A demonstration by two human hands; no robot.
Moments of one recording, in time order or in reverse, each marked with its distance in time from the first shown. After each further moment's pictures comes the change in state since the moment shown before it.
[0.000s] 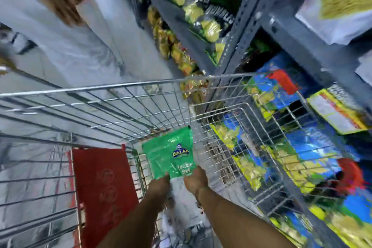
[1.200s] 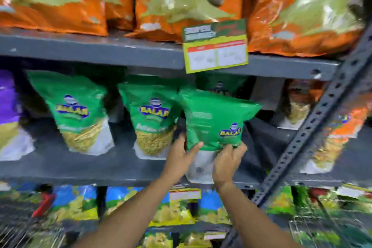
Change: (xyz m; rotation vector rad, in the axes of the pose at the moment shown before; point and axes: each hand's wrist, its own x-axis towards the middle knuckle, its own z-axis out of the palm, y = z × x) left_hand -0.587 -0.147 0.462 0.681 -1.151 1.318; right_hand -0.408 0.474 -0.450 1.434 1.706 -0.182
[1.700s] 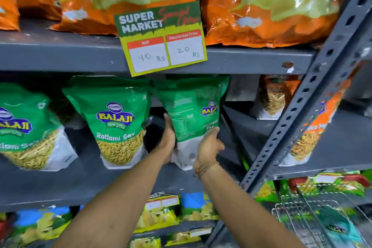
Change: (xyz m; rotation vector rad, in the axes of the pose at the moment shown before) left_hand 0.087 -0.006 0.055 -0.526 -0.014 -0.474; right_hand 0.058 -0.022 0.019 0.123 0.076 0.652
